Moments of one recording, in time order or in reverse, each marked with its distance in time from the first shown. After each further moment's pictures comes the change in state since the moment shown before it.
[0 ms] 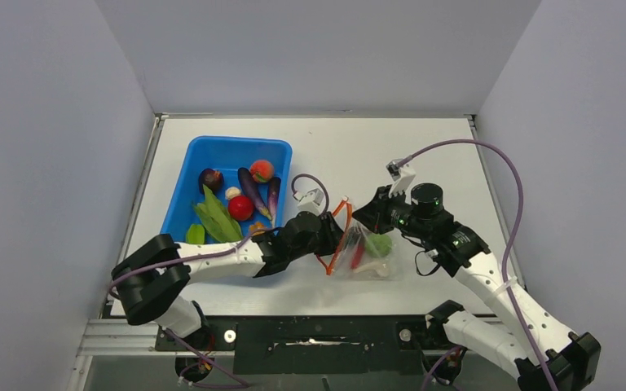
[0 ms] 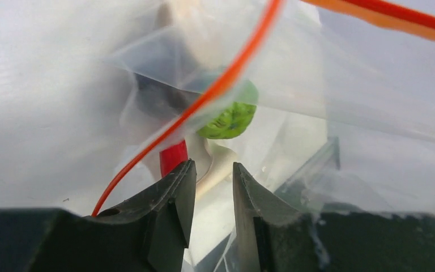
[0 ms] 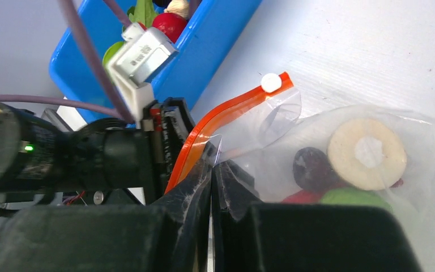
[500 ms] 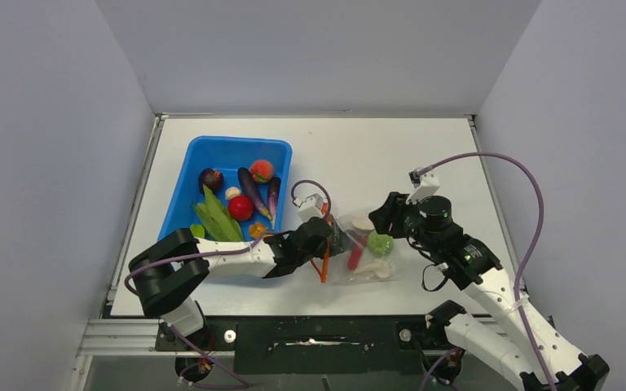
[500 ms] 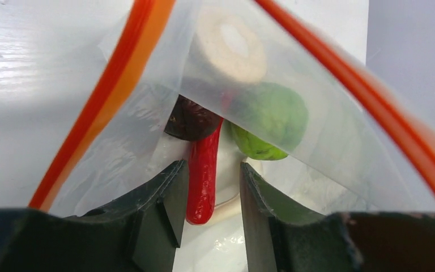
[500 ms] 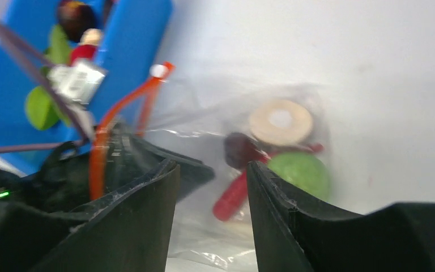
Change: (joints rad) left arm -0.031 0.125 0.015 0.013 -0.172 -0.096; right arm -0.001 -0.125 -0.034 -0.095 0.269 0.028
